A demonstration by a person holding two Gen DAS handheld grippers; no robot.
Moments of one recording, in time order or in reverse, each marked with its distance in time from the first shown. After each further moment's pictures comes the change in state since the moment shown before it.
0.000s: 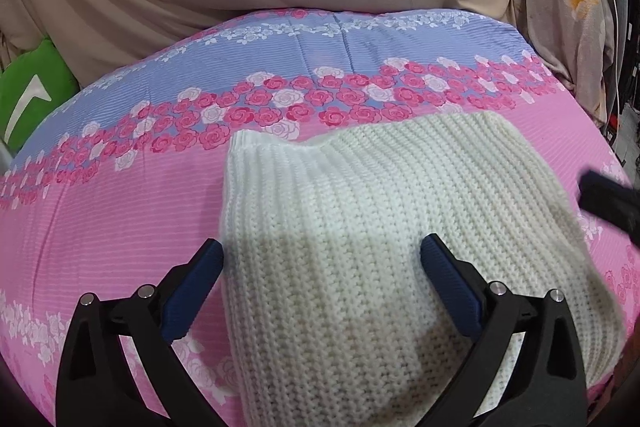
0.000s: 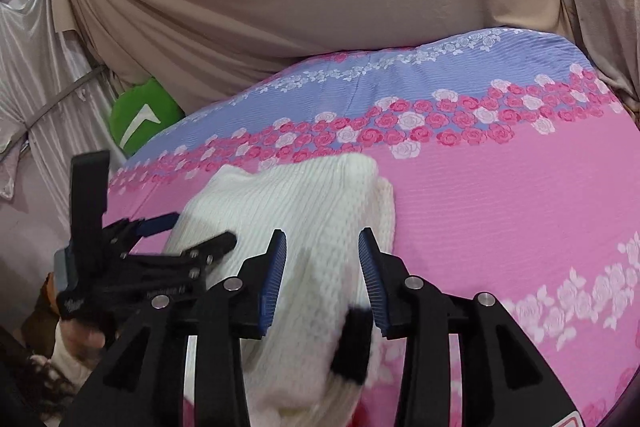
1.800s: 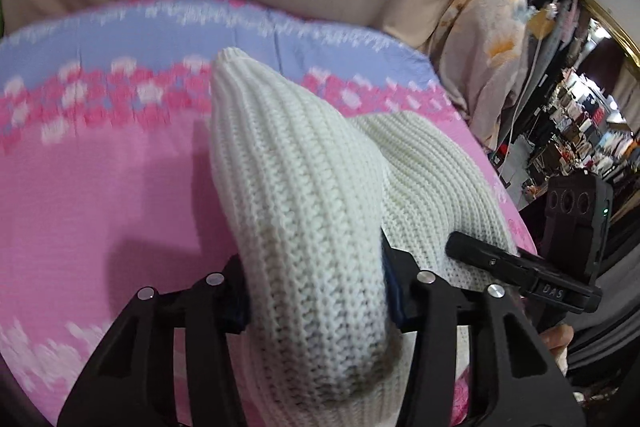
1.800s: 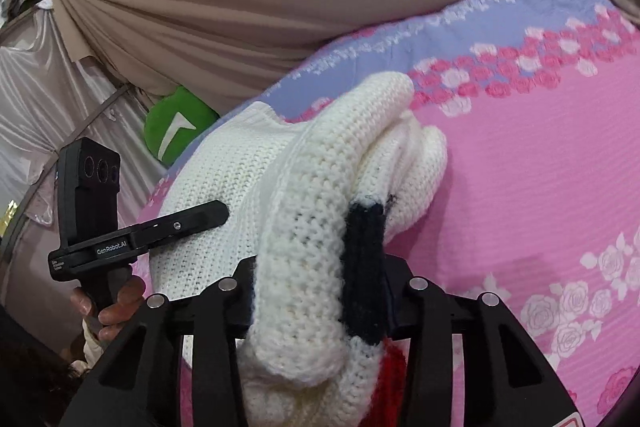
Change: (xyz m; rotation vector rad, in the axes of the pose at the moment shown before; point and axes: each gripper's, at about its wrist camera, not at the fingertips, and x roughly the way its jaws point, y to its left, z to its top) left arm -0.025 0.057 0.012 -0.093 0.007 -0.486; right arm 0.024 0.015 -0.002 0.102 0.010 0.176
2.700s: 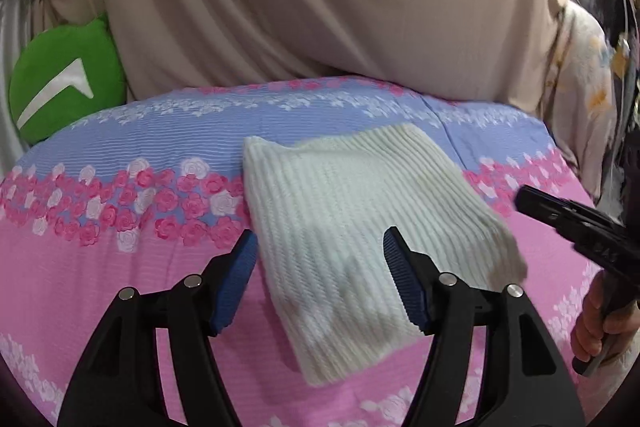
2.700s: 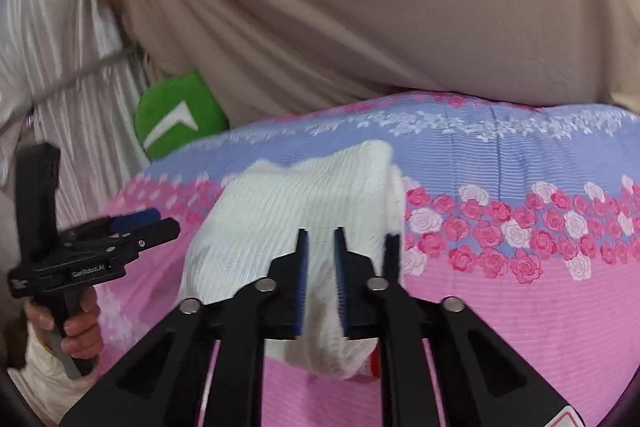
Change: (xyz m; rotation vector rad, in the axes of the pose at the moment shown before) left arm -0.075 0.143 0.034 0.034 -0.175 0.400; right arm 0.145 0.139 0.069 -0.302 -0.045 -0.123
